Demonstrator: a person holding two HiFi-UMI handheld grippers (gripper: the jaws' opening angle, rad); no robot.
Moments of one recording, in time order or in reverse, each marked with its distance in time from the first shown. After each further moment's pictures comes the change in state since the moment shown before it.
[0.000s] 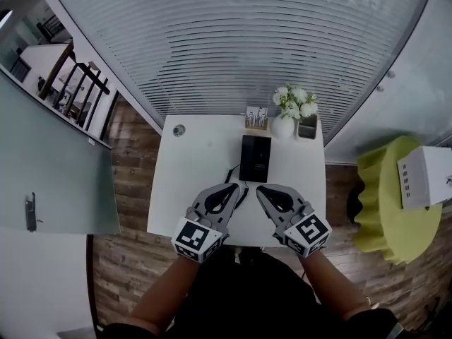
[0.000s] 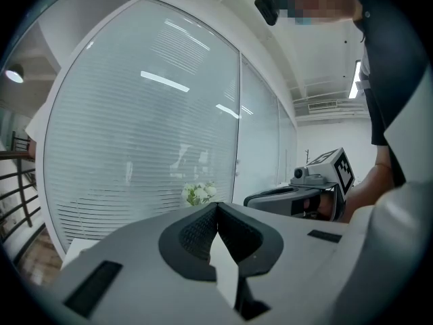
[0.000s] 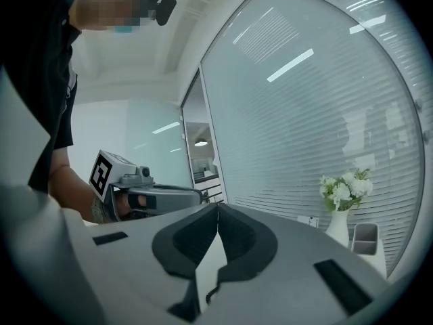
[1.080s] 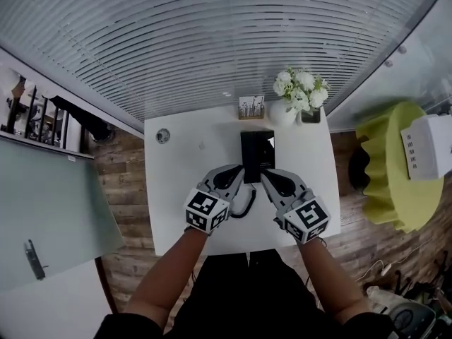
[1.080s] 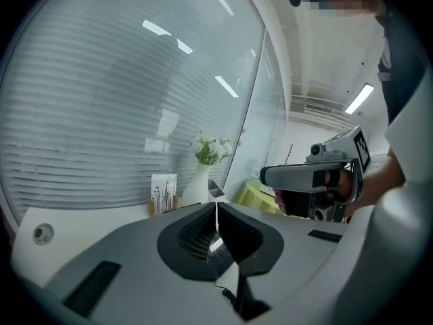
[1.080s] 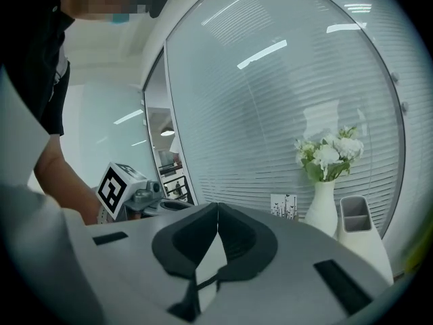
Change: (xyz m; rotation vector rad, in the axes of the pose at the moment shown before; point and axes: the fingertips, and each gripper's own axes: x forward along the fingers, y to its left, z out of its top) left arm 0.109 0.100 -0.112 -0.129 0.209 -0.240; right arm 0.081 -0.089 -0.065 0.116 0.099 -0.275
